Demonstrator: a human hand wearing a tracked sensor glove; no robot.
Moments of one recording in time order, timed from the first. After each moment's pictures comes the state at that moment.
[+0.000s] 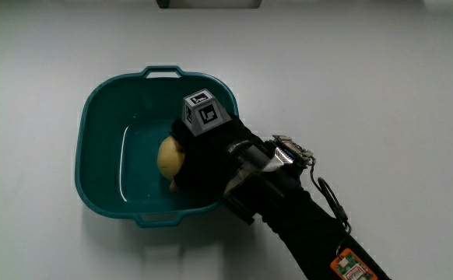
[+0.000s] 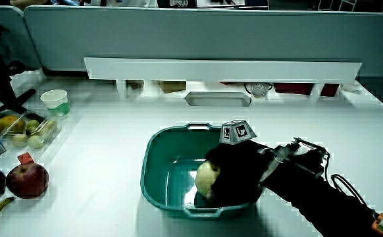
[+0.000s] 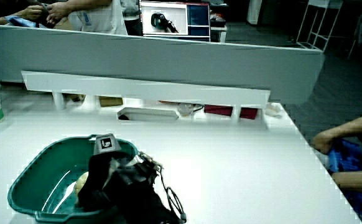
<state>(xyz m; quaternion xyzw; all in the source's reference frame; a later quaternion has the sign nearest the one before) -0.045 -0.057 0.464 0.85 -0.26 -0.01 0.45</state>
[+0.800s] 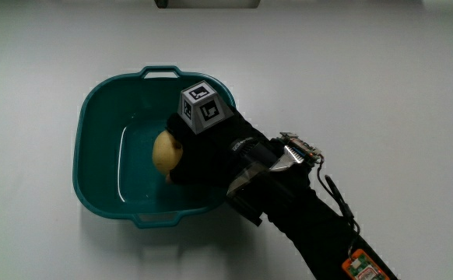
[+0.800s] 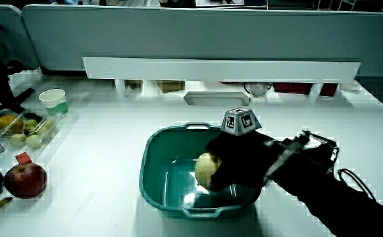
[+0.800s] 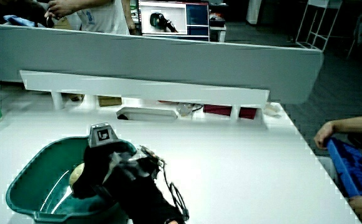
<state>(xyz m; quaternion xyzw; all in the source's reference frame) -0.030 -0.069 0.408 0.89 -0.28 0.03 0.36</state>
